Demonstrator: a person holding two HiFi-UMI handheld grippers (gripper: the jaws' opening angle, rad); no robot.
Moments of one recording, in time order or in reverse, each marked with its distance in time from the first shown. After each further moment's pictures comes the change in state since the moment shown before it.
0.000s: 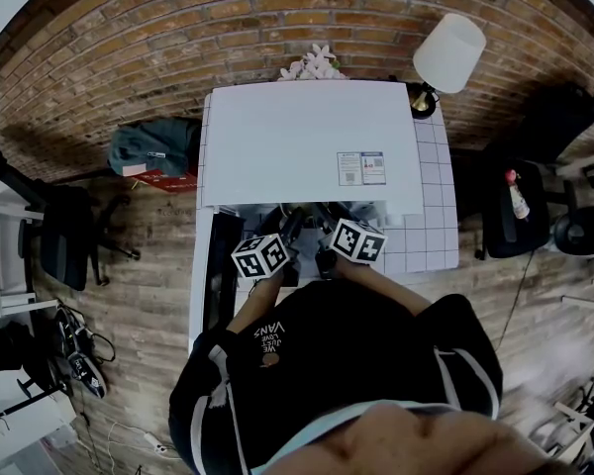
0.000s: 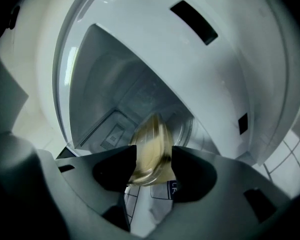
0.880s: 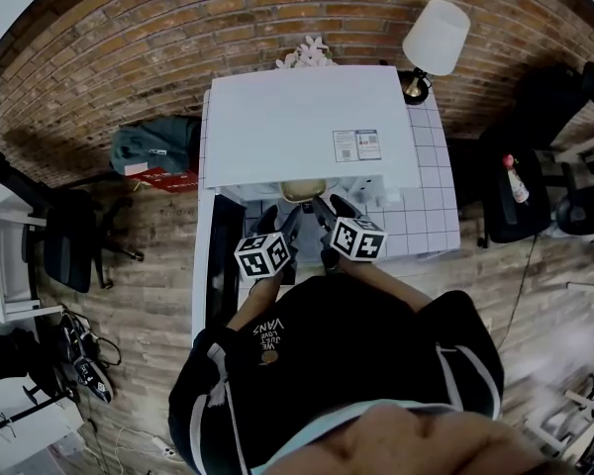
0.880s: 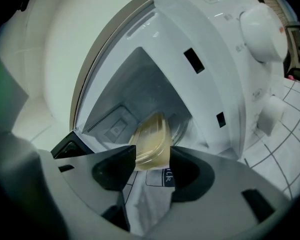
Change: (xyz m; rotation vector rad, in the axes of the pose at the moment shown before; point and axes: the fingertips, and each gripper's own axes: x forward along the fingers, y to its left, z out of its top) left arm -0.036 -0.003 -0.019 0.152 0.036 0.052; right arm -0.035 0.007 -0.019 -0.129 -0.024 -0.035
